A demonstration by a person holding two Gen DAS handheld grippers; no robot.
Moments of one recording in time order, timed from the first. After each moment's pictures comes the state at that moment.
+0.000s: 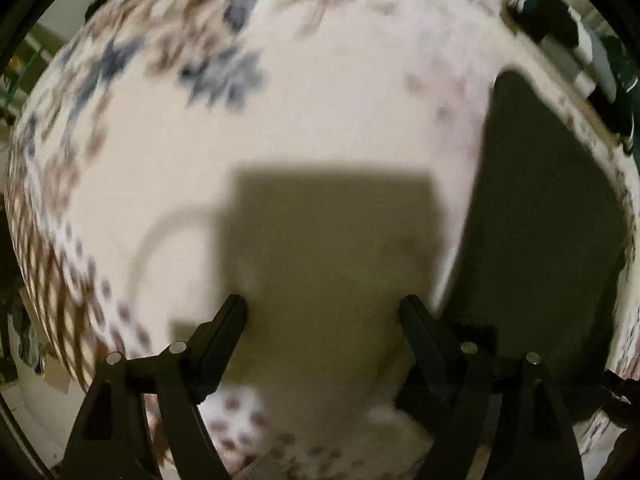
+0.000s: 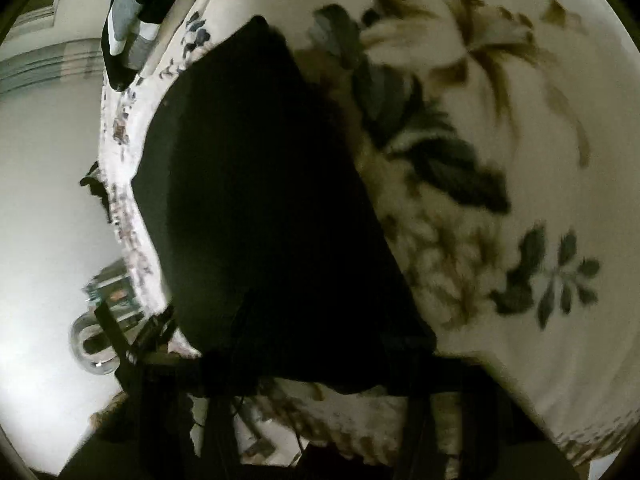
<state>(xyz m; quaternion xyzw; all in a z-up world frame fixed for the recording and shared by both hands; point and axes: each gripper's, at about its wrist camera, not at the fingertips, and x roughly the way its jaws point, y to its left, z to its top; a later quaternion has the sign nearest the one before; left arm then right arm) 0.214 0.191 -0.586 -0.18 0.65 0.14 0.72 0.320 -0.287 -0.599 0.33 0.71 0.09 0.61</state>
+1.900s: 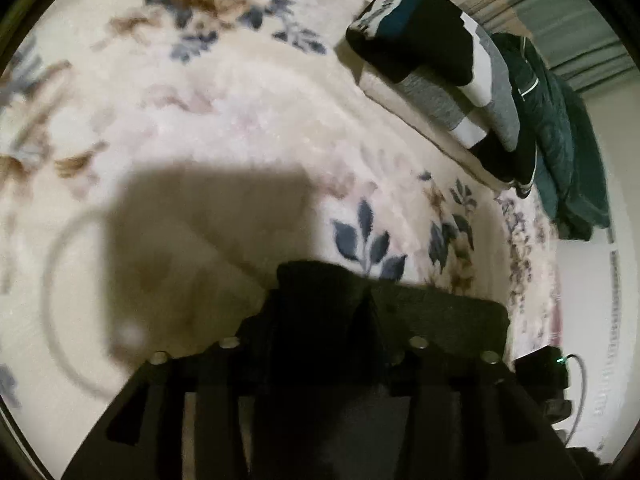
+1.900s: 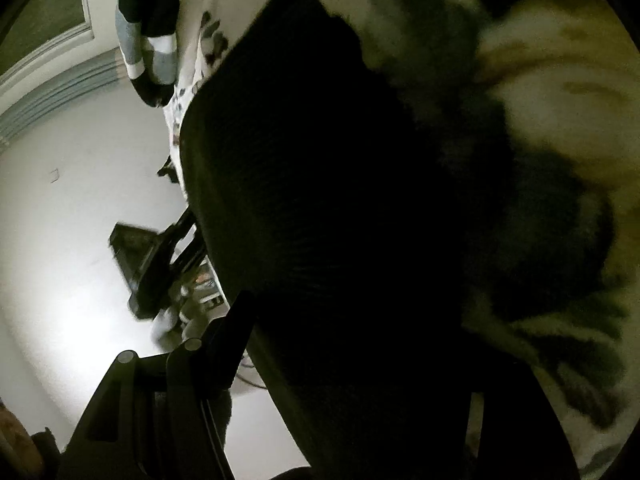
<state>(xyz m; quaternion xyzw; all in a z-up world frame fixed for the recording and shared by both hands) 0.389 0.143 -0.573 -0.23 0.59 -0.08 0.77 0.381 -0.304 -0.676 0.45 0.68 0.23 0.53</state>
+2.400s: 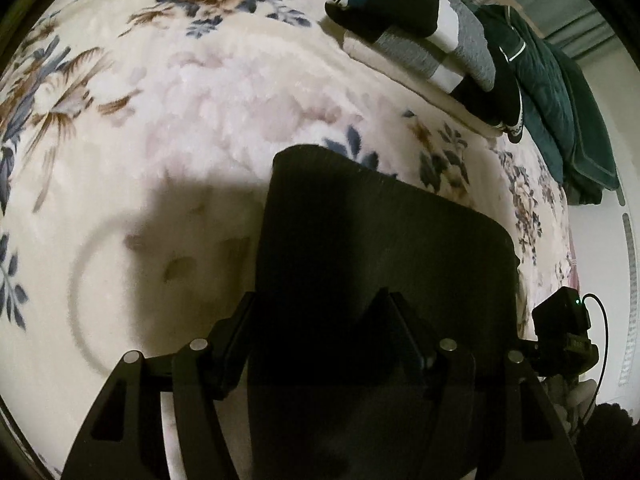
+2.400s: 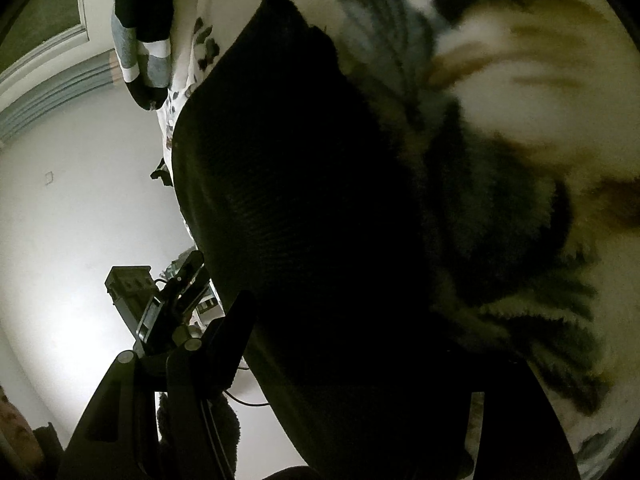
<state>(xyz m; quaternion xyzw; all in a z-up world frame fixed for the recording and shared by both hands) 0.336 0.128 -0.571 -0.20 0.61 -0.09 0.76 0.385 -0.303 -0.677 0.45 0.68 0.22 0.53</state>
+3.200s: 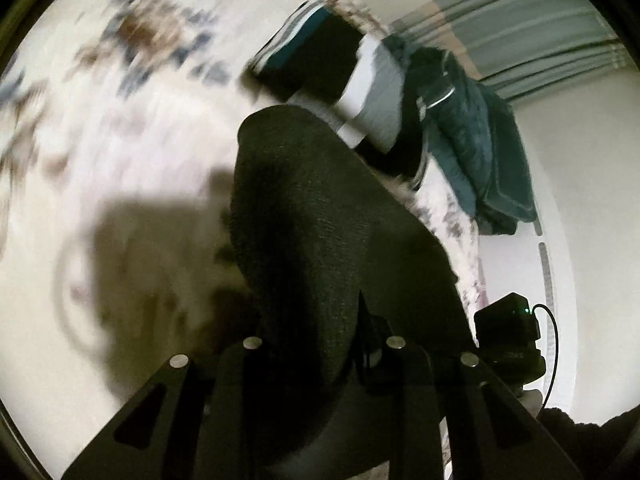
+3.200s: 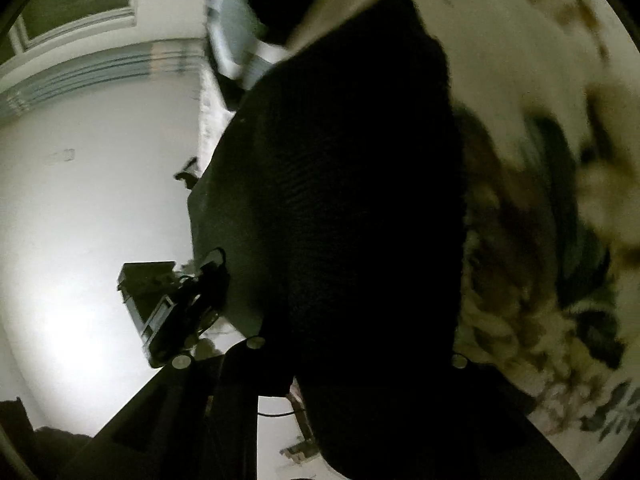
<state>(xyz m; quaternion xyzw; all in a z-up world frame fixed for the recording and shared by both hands) 0.373 0.132 -0.502 -0.32 0.53 -0.20 0.76 0.446 -0.260 -0.566 0.43 0.62 0.25 0.60</state>
